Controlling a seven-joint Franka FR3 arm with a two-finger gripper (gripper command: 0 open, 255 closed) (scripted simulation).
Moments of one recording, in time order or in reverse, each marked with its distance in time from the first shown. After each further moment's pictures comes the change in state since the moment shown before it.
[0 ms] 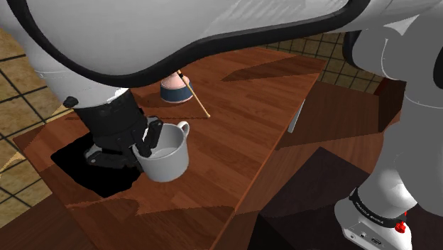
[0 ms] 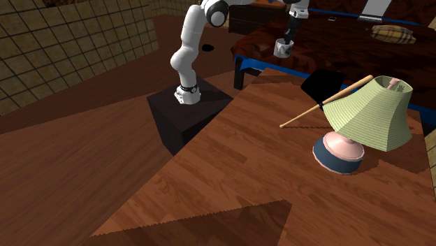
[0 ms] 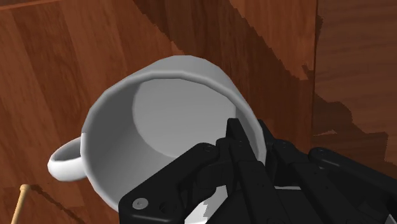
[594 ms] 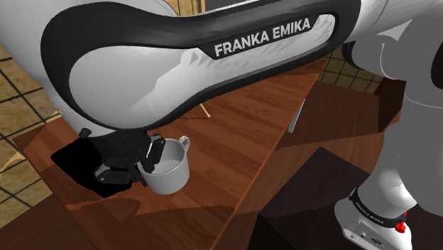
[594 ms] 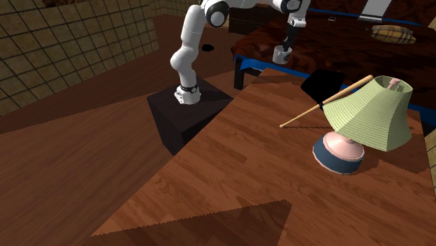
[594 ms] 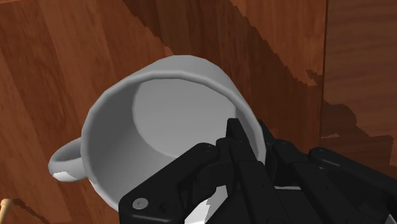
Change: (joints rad) arm -0.009 0.000 -0.002 -0.114 -0.001 0.112 0.014
